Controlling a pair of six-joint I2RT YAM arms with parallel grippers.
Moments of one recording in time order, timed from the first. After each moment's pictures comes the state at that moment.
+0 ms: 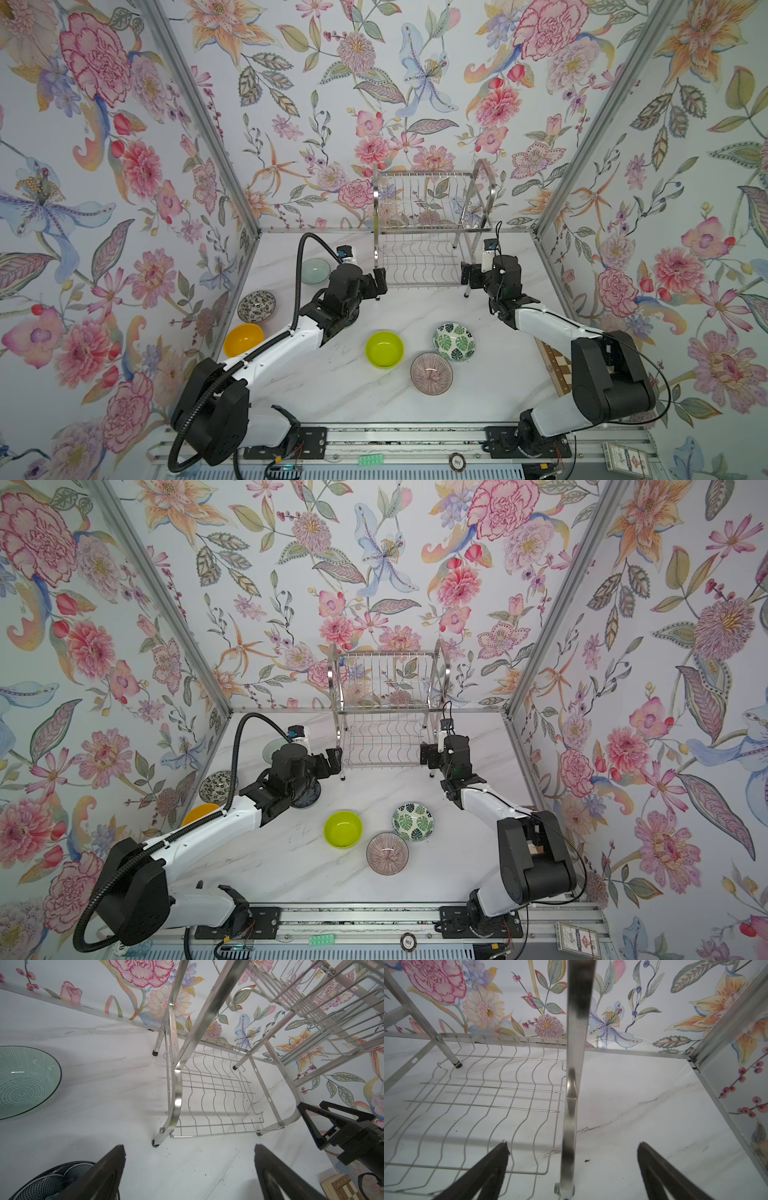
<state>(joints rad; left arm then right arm) -0.59 1.34 0.89 0.03 -0.21 -0.58 0.25 1.48 0.82 0.30 0.14 0.08</state>
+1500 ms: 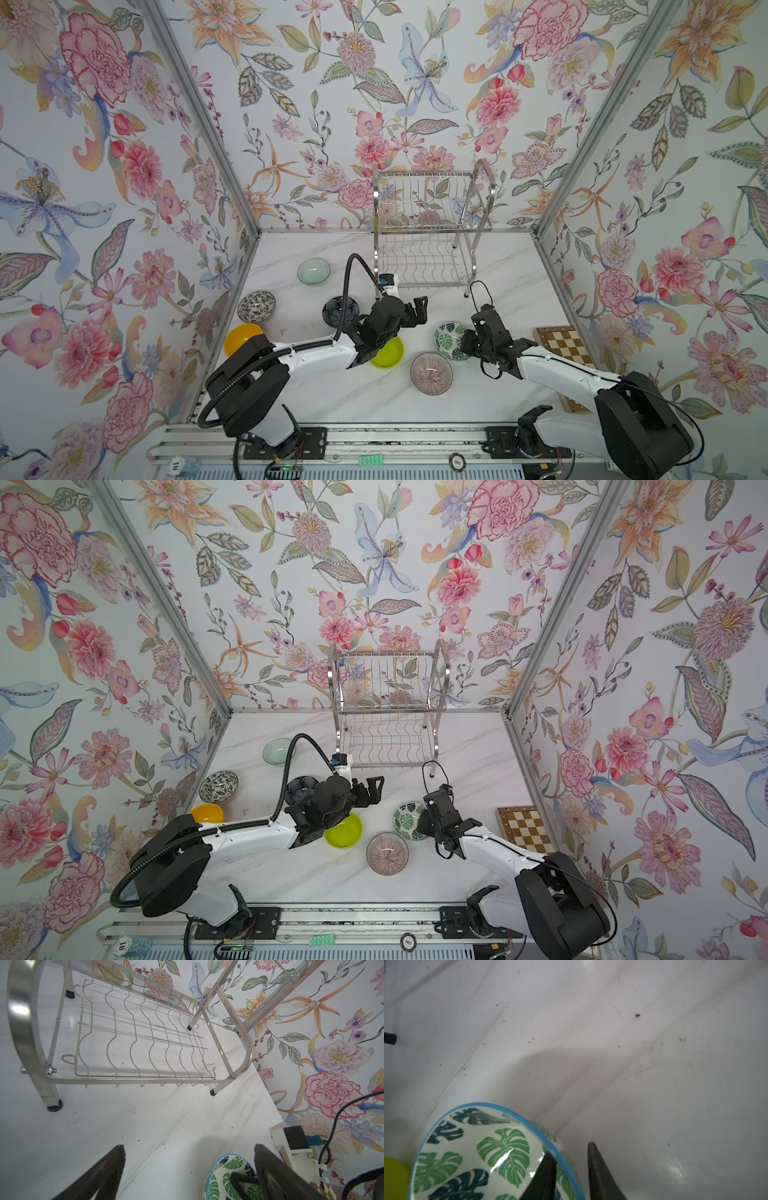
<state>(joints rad) -0.91 1.55 0.82 0.33 -0.29 -0.73 0.50 1.24 0.46 -0.17 0.10 0.69</state>
